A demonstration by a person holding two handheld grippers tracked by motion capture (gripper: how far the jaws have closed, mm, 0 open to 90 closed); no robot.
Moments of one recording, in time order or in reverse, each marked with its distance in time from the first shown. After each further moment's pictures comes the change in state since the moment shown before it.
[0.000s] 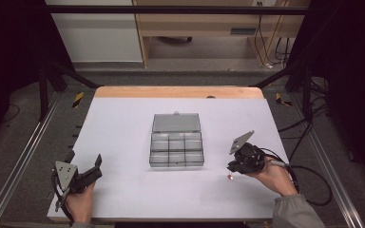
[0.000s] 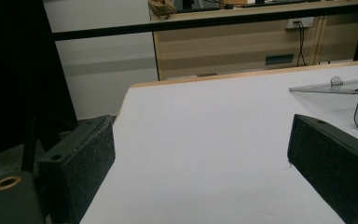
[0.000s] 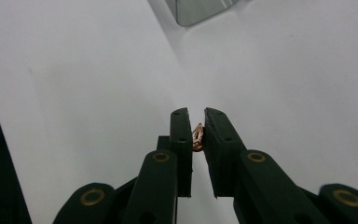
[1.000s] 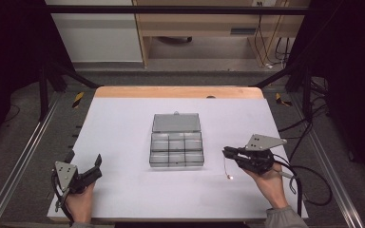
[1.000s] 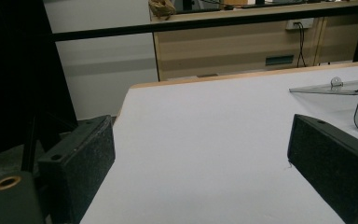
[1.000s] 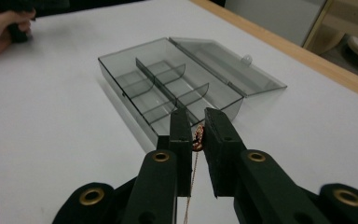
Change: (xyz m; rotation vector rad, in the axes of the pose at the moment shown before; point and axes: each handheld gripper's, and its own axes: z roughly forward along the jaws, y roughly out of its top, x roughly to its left) left arm 0.000 0.000 0.000 -0.002 0.000 -0.001; right arm 0.019 -0.012 -0.027 -0.596 -0.139 0.091
